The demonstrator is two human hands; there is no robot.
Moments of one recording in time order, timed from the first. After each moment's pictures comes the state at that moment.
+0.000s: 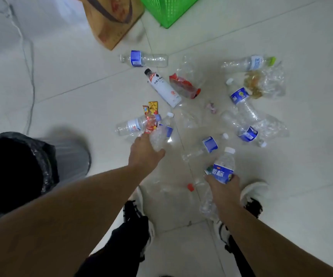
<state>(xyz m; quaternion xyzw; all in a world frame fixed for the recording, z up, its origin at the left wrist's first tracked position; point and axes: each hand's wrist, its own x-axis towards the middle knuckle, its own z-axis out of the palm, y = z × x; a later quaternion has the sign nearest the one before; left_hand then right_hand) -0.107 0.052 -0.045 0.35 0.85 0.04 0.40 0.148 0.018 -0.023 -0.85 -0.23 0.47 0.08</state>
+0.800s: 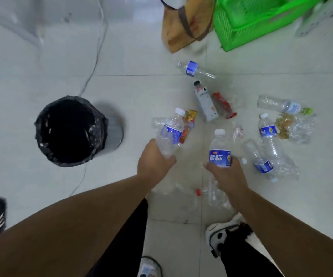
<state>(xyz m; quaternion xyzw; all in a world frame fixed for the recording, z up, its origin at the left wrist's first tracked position) -0.133 -0.004 0.054 0.17 0.89 0.14 0.40 0.071 0.100 0.074 -0.70 -0.43 0.56 -0.04</state>
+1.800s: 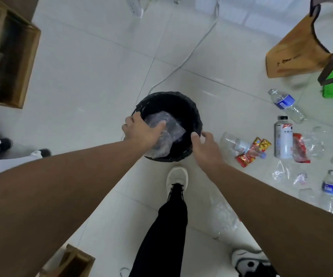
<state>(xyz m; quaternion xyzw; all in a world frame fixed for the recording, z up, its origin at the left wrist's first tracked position) -0.470 -0.179 0.114 -0.04 0.94 0.11 0.33 -0.319 -0.040 0.106 -0.53 -0.62 0.54 -0.20</state>
